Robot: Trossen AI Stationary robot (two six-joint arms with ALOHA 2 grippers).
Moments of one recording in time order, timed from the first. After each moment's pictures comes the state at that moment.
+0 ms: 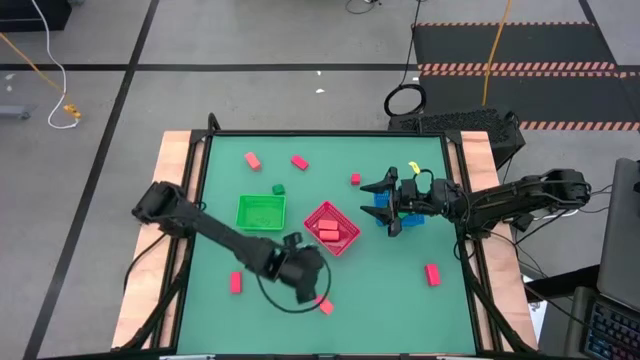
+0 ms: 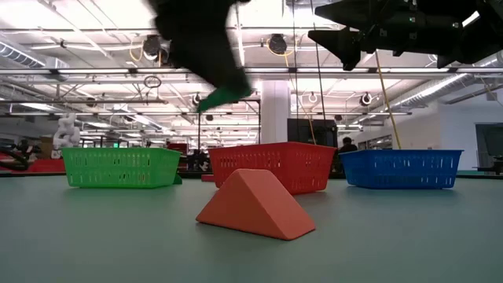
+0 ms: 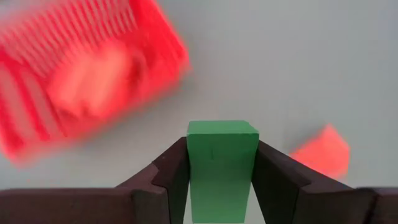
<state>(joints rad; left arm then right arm) -0.41 1.85 1.38 -0.58 -0.35 -0.56 -0.03 1.12 0.31 0.97 0.00 0.11</state>
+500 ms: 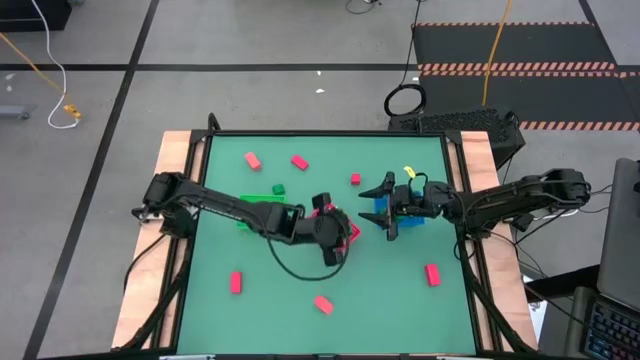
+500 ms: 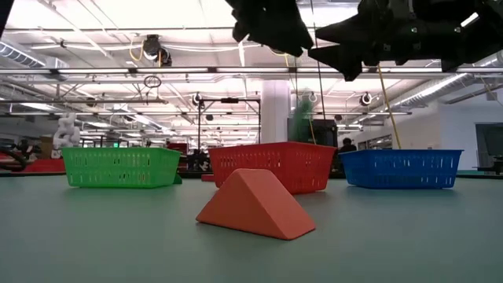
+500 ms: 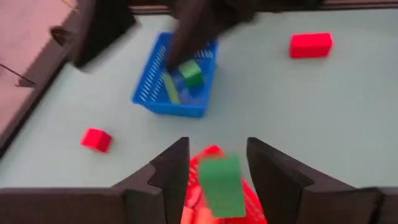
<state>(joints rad) -0.21 1.85 1.53 -0.39 -0.40 -0.14 -0.02 1.12 0.31 0.82 -0.01 0.08</state>
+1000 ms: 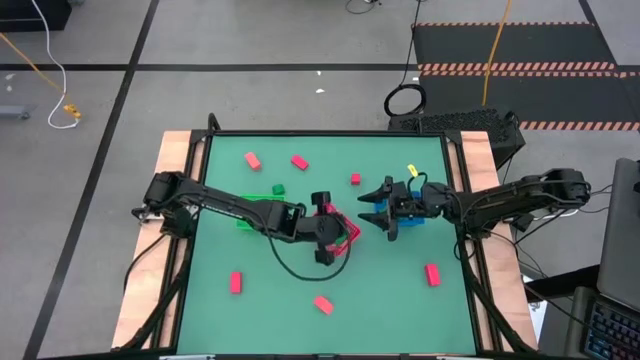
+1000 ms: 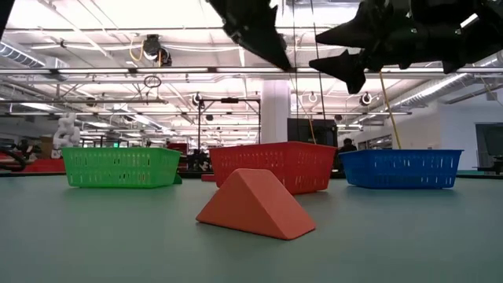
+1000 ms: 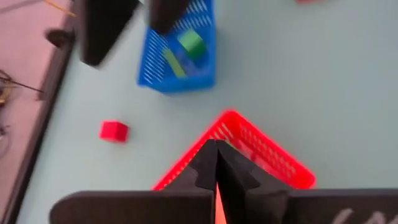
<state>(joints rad) -0.19 1.85 1.53 -0.52 -0.40 0.04 -0.02 1.12 0.31 0.77 -0.01 0.30</state>
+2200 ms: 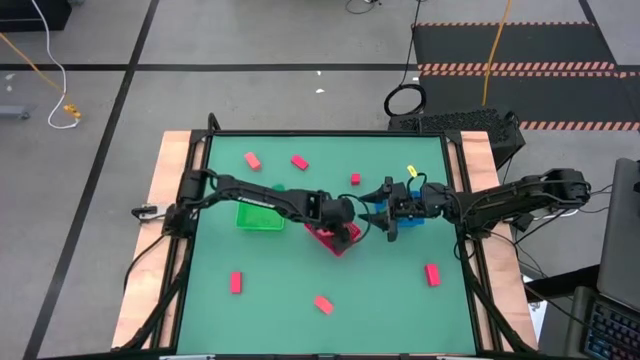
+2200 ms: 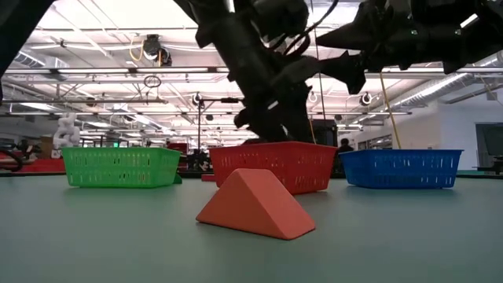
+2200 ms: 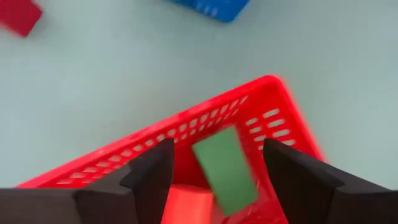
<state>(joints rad) -0.03 2.07 1.53 -0.44 -0.08 -0.39 -0.02 1.12 0.31 0.75 -0.01 0.28</state>
